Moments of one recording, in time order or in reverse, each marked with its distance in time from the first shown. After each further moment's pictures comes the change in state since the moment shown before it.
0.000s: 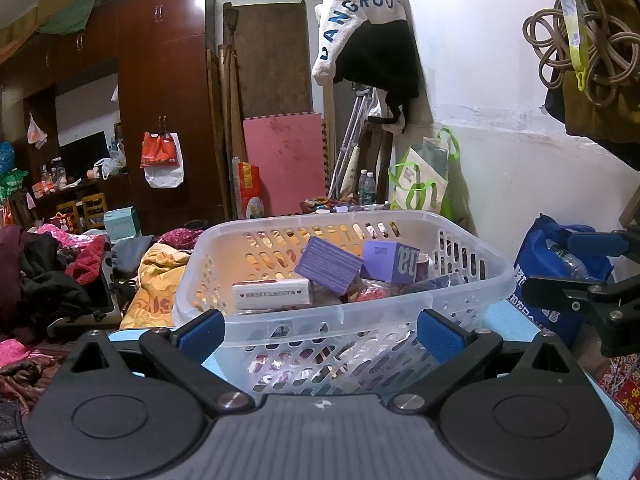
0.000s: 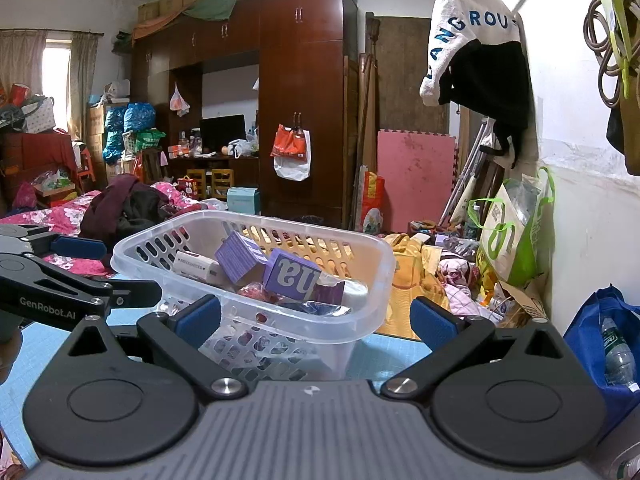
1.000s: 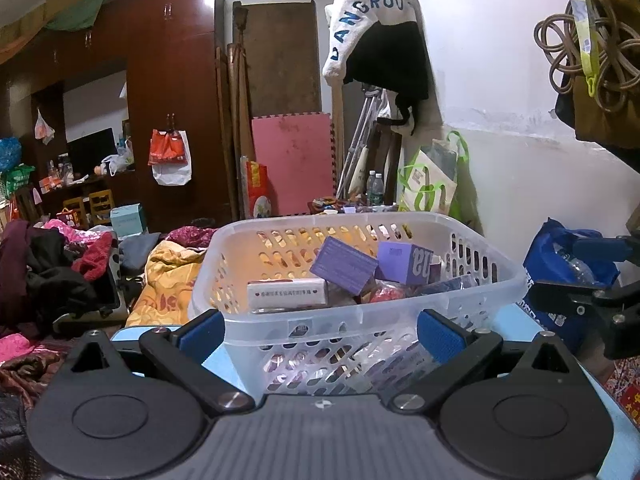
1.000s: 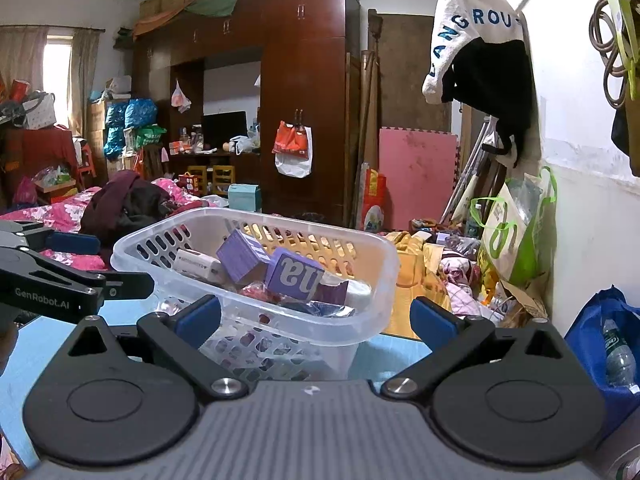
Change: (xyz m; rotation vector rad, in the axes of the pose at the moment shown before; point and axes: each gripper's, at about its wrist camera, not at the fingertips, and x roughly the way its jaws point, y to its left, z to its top) left arm -0.001 0.009 0.000 -0.015 0.001 0.017; right arm 0.005 0.002 0.000 -0.006 0.012 0.001
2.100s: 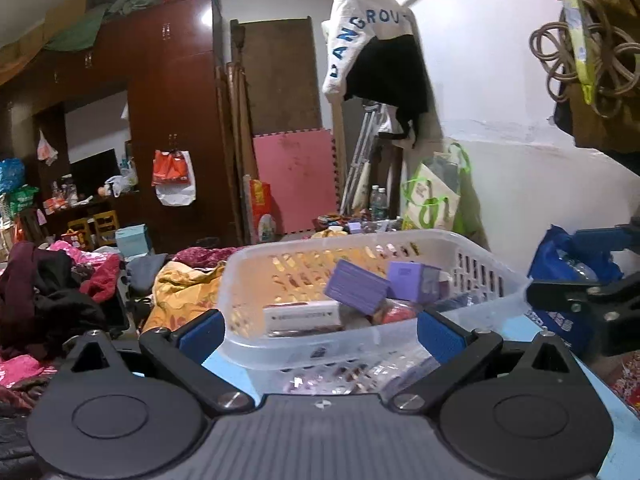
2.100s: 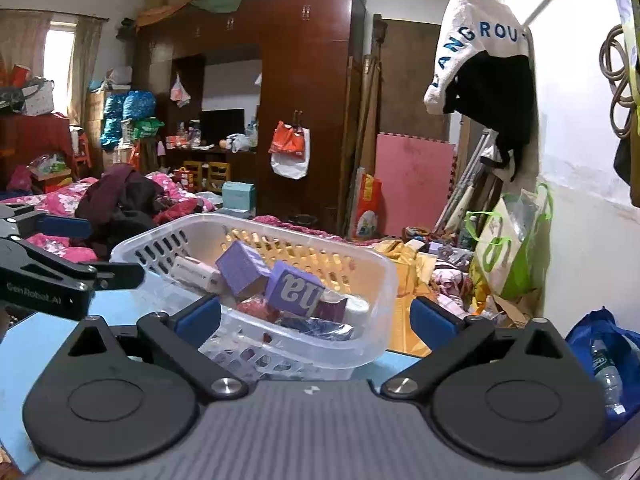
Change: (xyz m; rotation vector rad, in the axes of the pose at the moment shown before) left arm -0.006 0.005 0.009 0.032 -0.052 0.008; right arm 0.002 0.011 0.015 -0.056 -0.003 -0.020
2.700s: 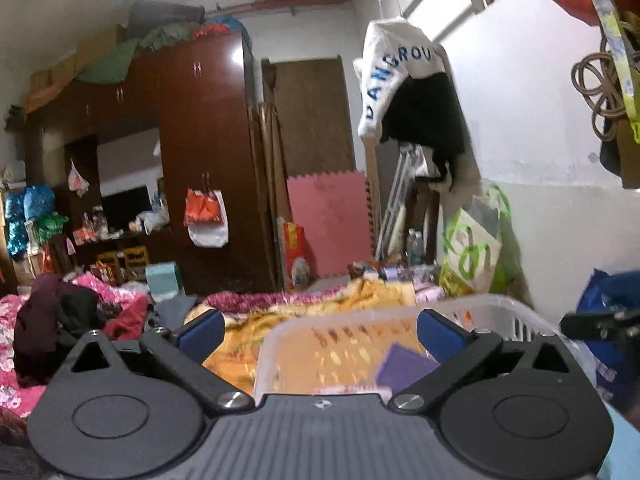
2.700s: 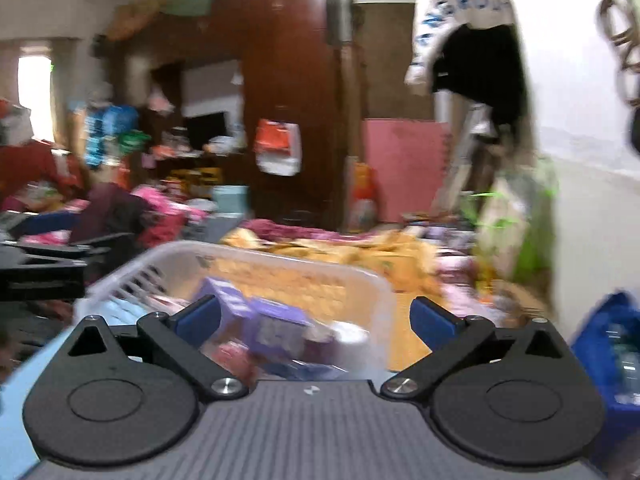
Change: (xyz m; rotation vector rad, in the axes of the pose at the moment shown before) left arm 0.030 0.016 0.033 -0.014 -0.111 0.108; right arm 0.030 -0.022 0.020 0.098 0.024 -0.081
